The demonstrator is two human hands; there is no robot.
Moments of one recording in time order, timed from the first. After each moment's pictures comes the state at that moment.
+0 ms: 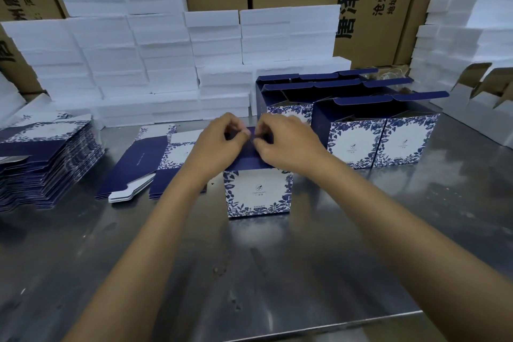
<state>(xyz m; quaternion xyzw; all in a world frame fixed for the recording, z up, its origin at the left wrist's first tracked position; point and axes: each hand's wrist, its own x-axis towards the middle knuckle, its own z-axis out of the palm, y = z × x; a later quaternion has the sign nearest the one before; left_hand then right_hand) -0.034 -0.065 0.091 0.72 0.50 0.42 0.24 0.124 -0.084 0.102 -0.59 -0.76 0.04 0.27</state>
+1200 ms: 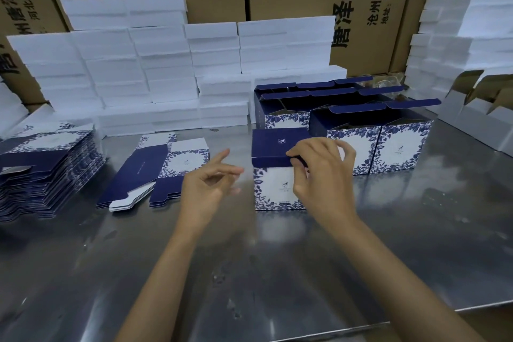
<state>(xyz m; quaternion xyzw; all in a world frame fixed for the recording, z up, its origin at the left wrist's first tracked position) -0.045 -0.098 0.031 0.59 0.40 0.58 0.39 0.155 -0.126 0.046 -0.58 -0.66 -0.13 0.46</state>
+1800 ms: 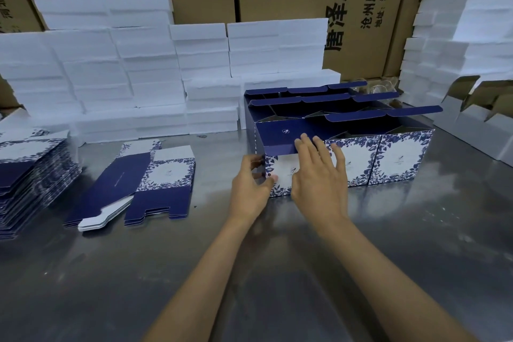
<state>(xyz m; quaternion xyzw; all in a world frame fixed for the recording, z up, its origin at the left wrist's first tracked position) 0.053 -0.025 0.001 0.63 0.47 0.52 0.34 0.181 -0.073 0.027 -0.69 -0.64 -0.21 0.26</state>
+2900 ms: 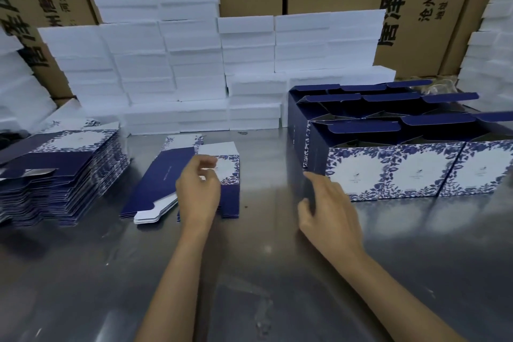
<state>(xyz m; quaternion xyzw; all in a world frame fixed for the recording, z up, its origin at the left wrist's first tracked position) -0.108 -0.023 0.021 0.50 0.61 0.59 0.16 0.103 -0.072 -0.009 -0.66 -0.67 0.01 0.34</state>
